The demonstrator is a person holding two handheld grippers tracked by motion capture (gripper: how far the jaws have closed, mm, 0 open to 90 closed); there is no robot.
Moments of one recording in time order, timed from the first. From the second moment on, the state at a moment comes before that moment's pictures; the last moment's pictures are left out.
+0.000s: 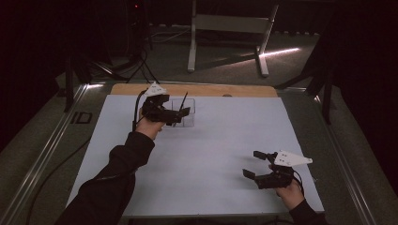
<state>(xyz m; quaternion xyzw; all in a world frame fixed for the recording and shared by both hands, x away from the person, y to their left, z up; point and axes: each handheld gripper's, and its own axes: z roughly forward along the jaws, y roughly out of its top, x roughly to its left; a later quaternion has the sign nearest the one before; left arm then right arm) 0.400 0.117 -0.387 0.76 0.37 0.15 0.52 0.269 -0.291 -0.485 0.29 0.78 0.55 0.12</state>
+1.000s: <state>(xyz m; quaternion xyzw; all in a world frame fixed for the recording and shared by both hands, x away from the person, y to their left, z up) 0.350 0.143 -0.407 0.80 0.23 0.09 0.54 0.272 -0.295 -0.489 0.29 0.78 0.54 0.13</state>
